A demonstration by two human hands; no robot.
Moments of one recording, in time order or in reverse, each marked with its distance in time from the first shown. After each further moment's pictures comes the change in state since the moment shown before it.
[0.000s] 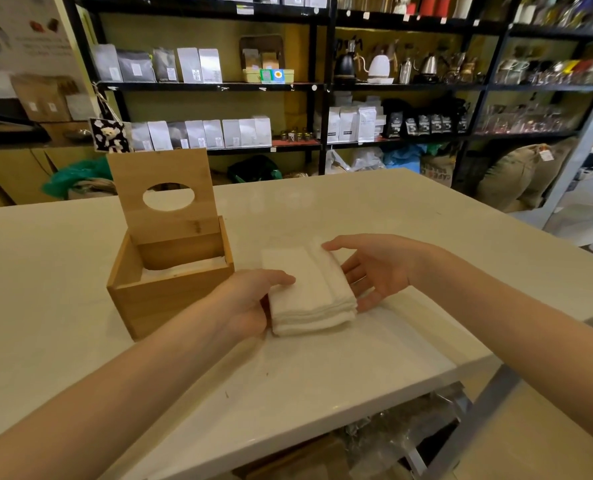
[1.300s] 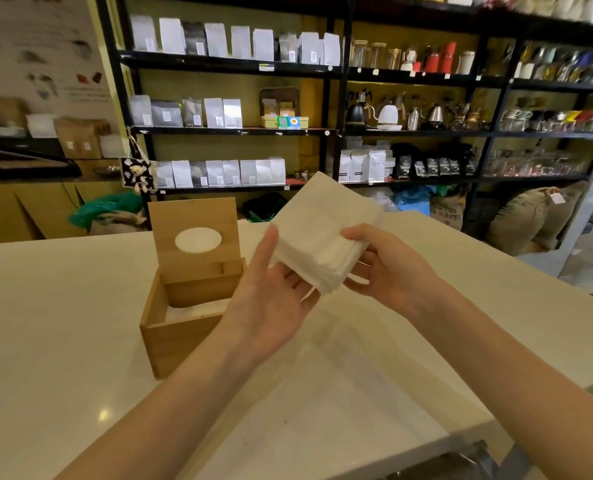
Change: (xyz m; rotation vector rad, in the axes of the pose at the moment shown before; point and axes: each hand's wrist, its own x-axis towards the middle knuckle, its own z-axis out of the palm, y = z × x) left_hand -0.017 0.022 -0.001 -0.474 -0.536 0.373; right_hand -0.035 -0.028 0.032 0.521 0.147 -0.630
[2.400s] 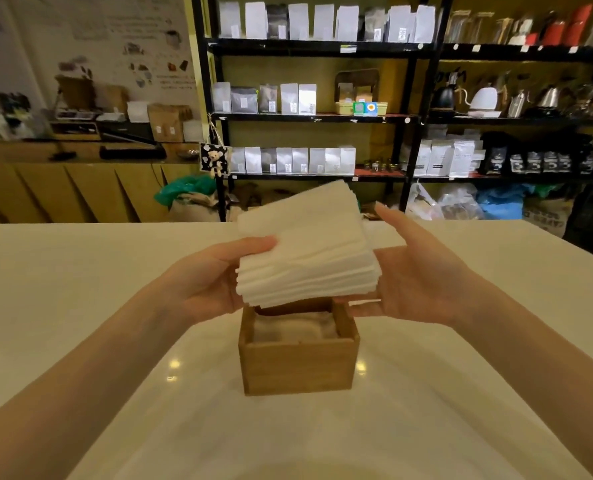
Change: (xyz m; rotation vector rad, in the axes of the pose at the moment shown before) left_hand -0.036 0.140 -0.059 0.526 0.431 -0.031; right_hand 0.044 -0.003 0.084 -0.117 -0.564 0.374
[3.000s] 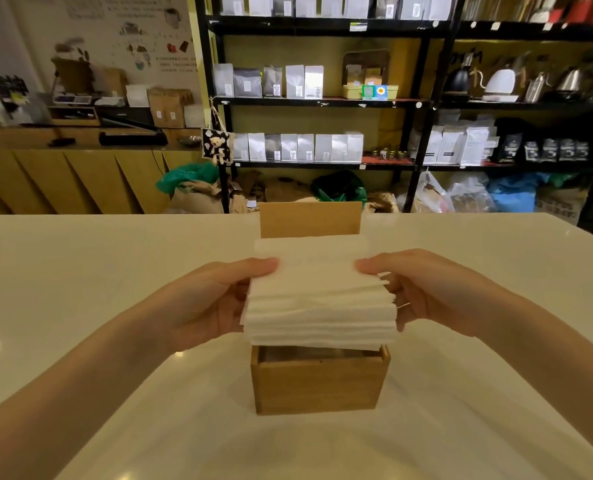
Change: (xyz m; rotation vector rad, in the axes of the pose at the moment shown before) left_hand 0.006 -0.003 -0.019 0.181 0.016 -0.131; right_hand 0.020 0.002 0.006 -0.508 0.189 -0.029
